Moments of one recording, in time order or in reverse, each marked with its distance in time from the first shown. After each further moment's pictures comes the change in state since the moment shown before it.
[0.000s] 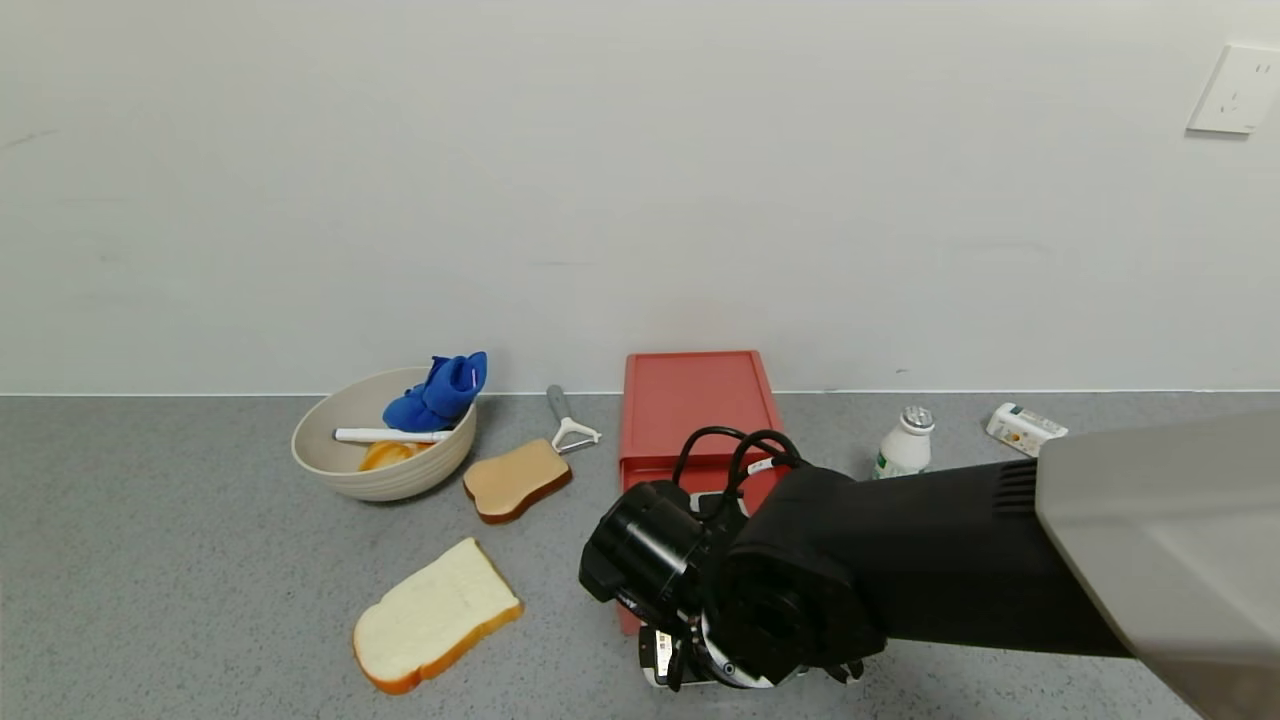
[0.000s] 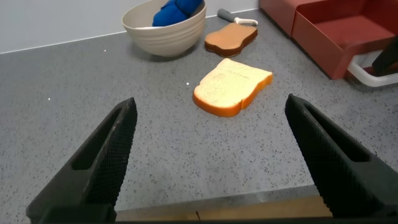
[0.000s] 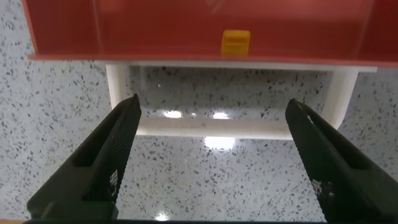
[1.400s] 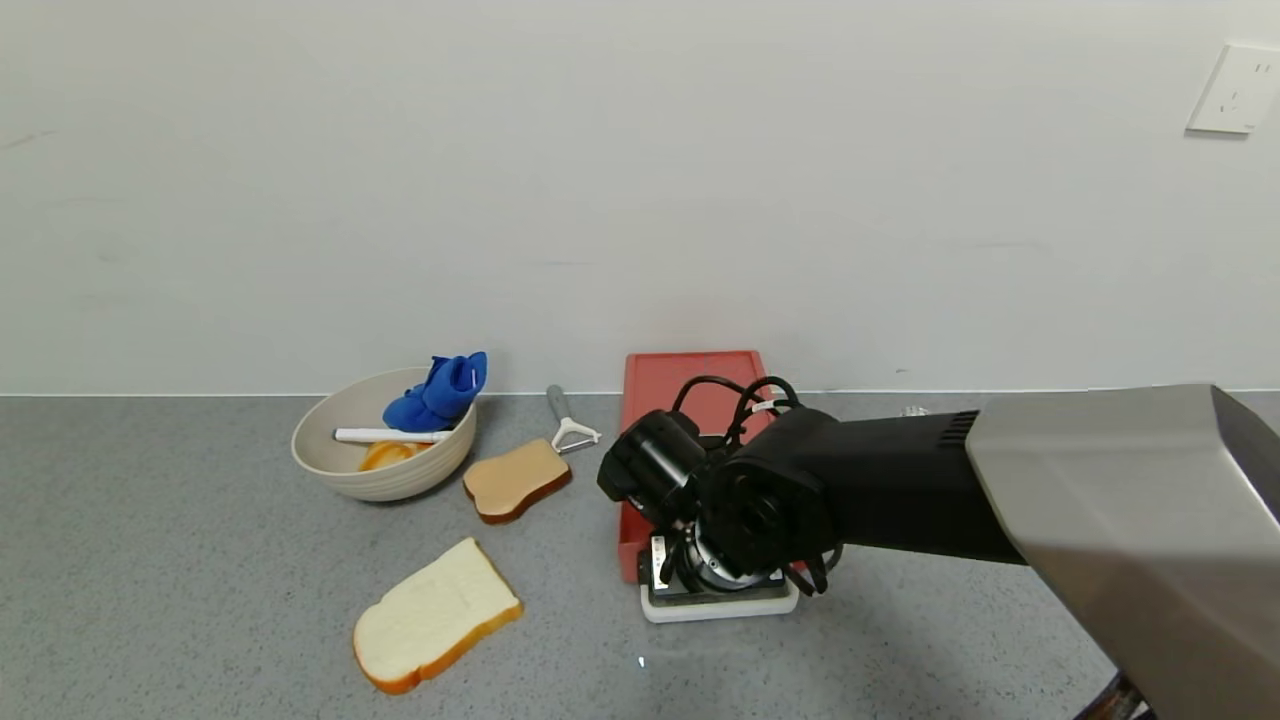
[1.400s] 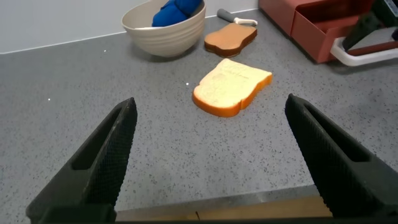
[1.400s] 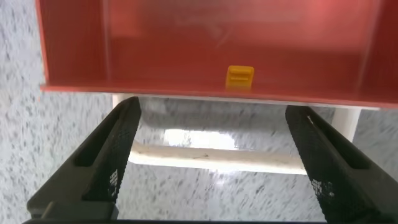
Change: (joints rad) left arm 0.000 0.000 0.000 0.000 0.000 0.000; right arm -0.102 0.110 -0.223 -0.004 0.002 -0.145
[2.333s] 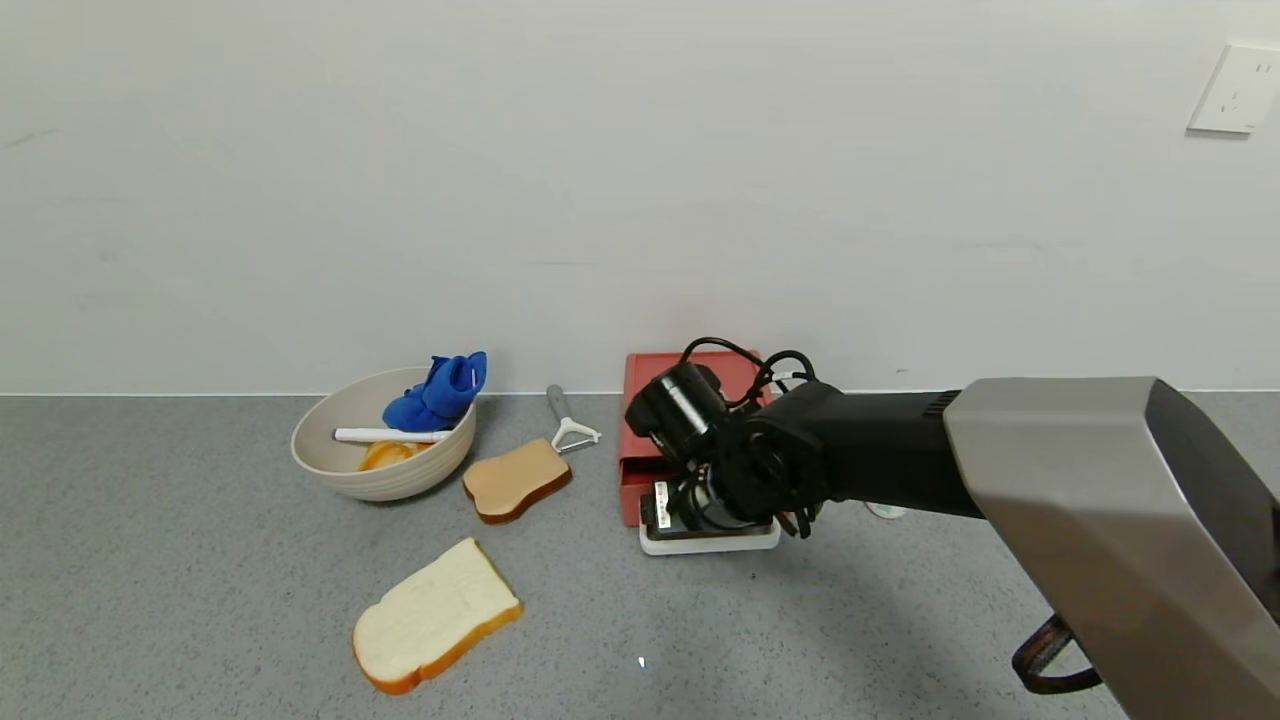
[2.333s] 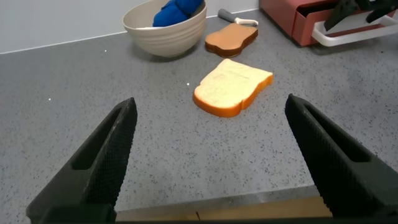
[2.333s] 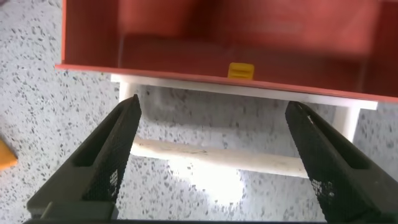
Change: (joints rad) left arm 0.000 0.000 0.000 -0.002 0.000 0.000; right arm -0.092 0.075 -0.131 -0.114 0.030 -0.154
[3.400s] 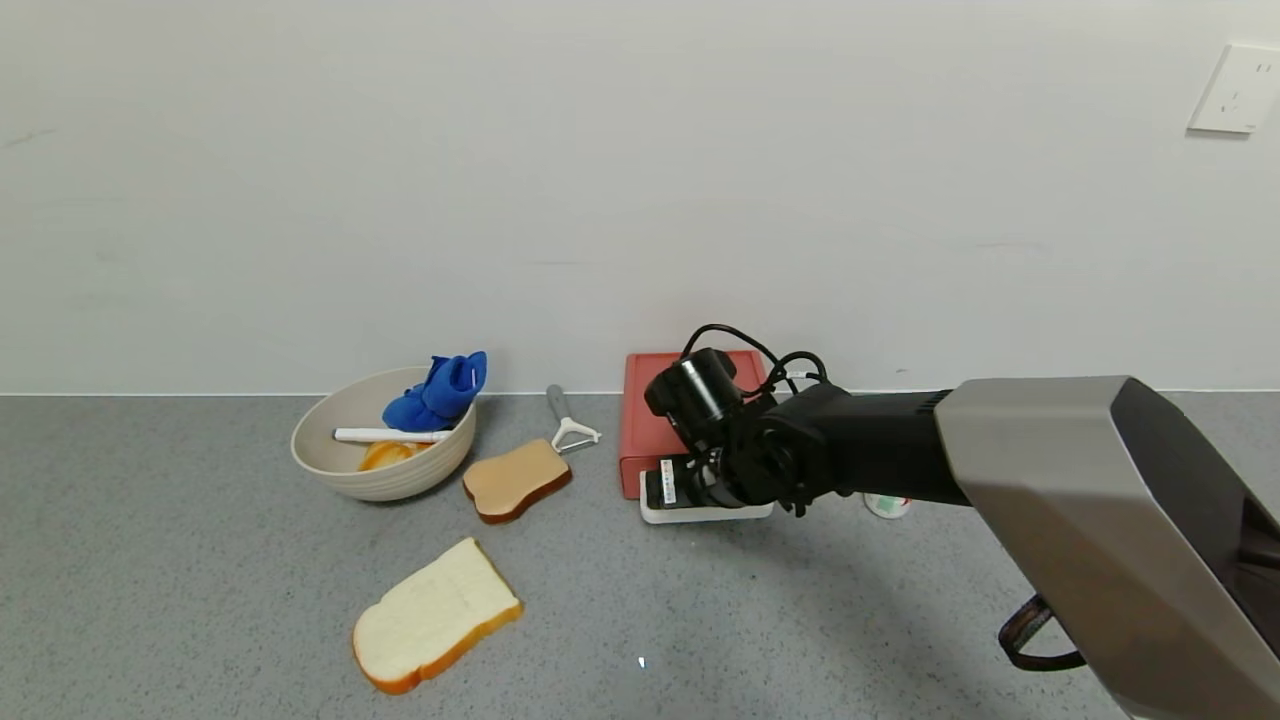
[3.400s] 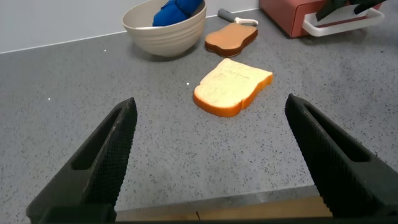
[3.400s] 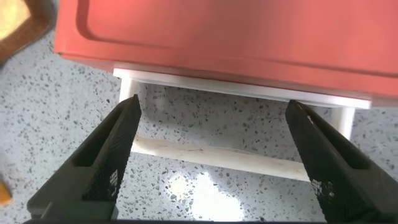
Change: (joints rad) left arm 0.000 0.000 0.000 0.002 0.001 -0.001; right arm -0.051 0.023 0.001 -0.152 0.009 -0.093
